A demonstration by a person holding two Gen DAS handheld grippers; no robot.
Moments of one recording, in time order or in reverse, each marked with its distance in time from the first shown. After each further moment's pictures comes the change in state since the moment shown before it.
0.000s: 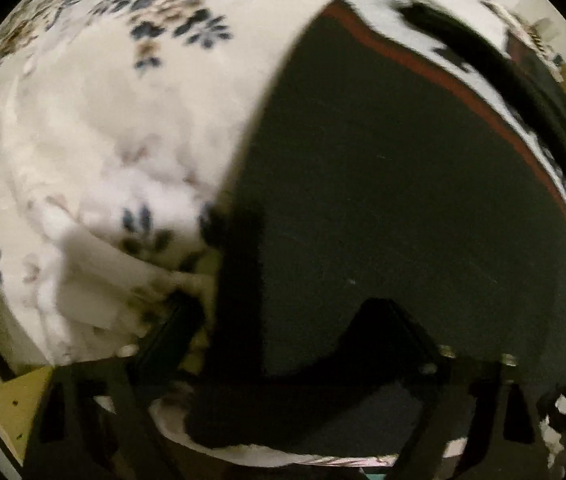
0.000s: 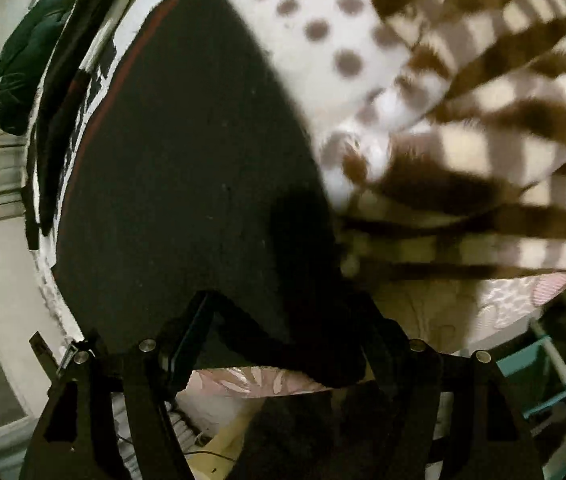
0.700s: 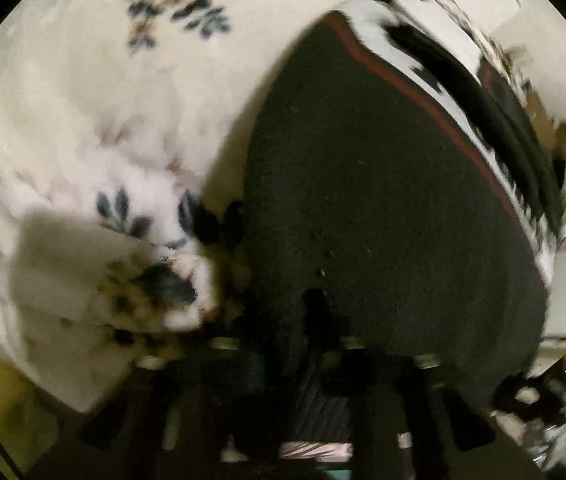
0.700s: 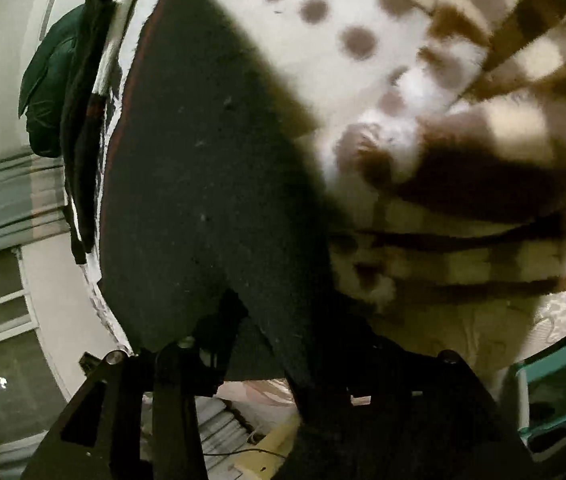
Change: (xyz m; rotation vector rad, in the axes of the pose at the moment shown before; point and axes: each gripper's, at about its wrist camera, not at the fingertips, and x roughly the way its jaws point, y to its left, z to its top) left arm 0.000 -0.005 0.001 -0.037 -0.006 -0.191; right arm 0.012 0.000 0.014 0.069 0.022 0.183
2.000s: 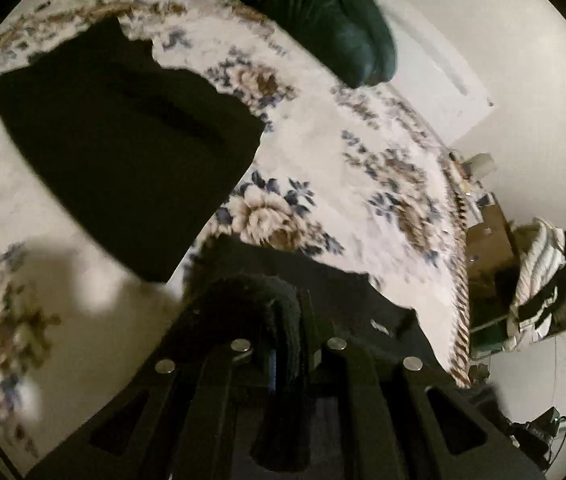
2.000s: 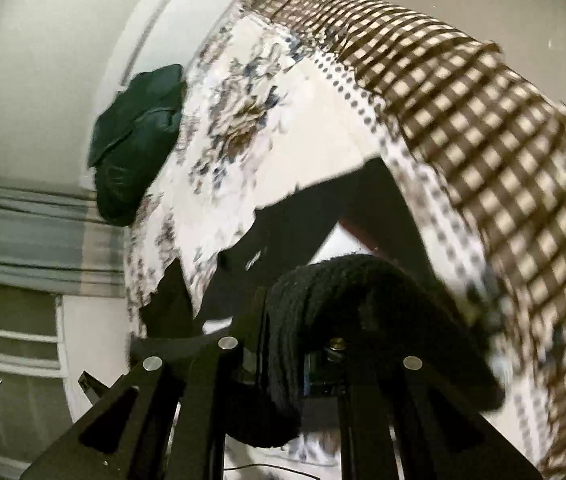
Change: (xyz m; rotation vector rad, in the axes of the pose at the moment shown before) left arm -0.038 -0.131 0.380 -0.108 -0.276 -0.182; right arm -0.105 0.327 0.279 -0.135 -0.294 0.108
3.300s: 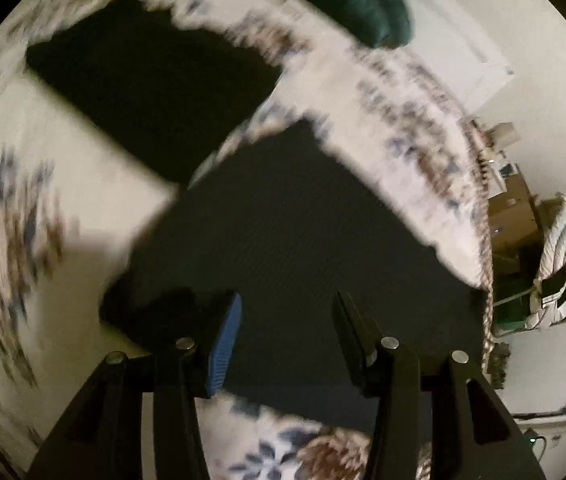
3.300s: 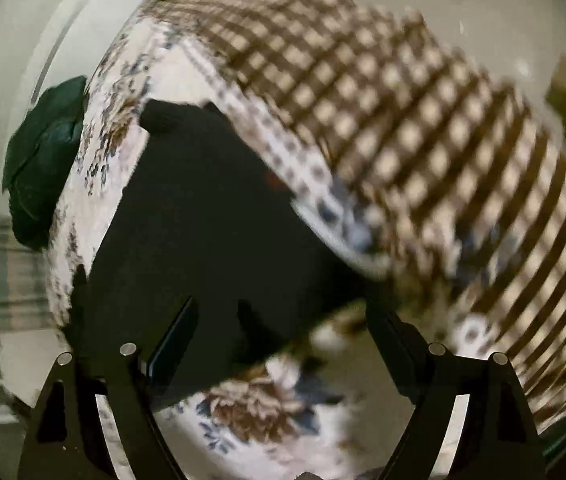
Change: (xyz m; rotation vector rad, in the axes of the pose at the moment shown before) left arm -0.031 -0.003 -0.094 -0.043 0.104 0.110; right arm -0.005 -0.106 -0.091 0.167 -0.007 -0.263
